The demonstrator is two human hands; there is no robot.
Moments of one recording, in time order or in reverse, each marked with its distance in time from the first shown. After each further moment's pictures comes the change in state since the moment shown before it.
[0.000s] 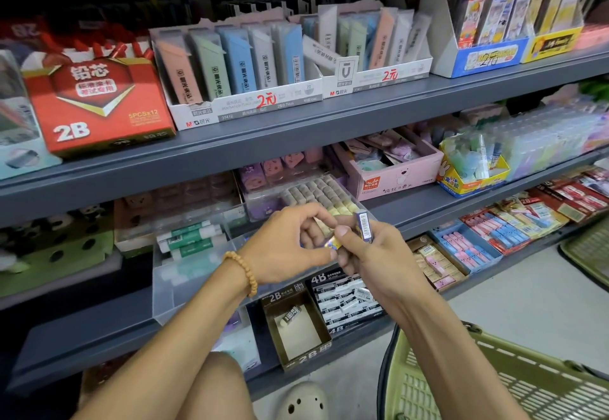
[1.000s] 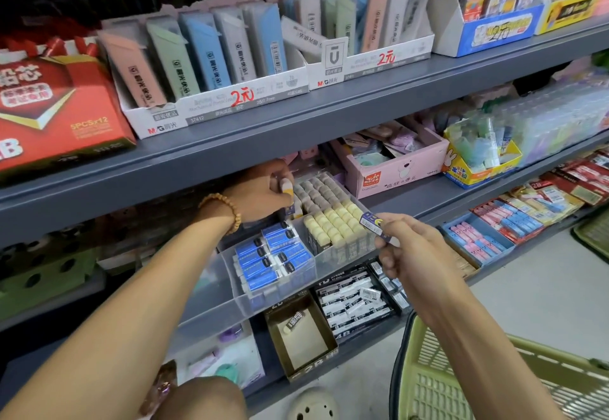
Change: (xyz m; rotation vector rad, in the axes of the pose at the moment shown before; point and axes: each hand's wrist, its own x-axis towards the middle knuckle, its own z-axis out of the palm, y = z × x) left_hand 0.081 -0.036 -0.054 0.255 0.130 -0.180; right_hand 0.013 0.001 -0.034 0.059 0.270 0.131
